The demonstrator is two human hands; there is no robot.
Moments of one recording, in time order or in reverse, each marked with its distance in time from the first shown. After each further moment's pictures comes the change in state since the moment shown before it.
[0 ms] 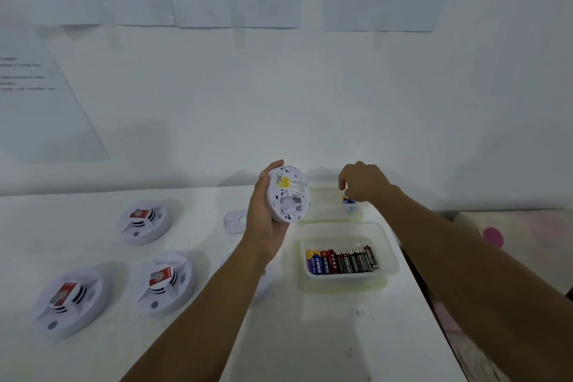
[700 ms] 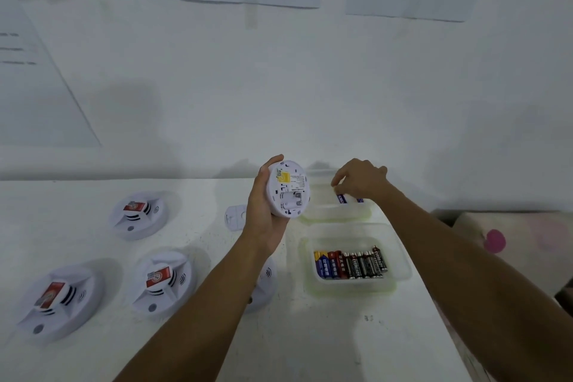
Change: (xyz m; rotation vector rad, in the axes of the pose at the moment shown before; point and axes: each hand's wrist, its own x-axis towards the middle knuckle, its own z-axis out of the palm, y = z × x) left_hand 0.023 0.000 -0.025 -0.051 0.026 -0.015; right_hand 0.007 -0.027 -0.004 0.221 -0.044 0.137
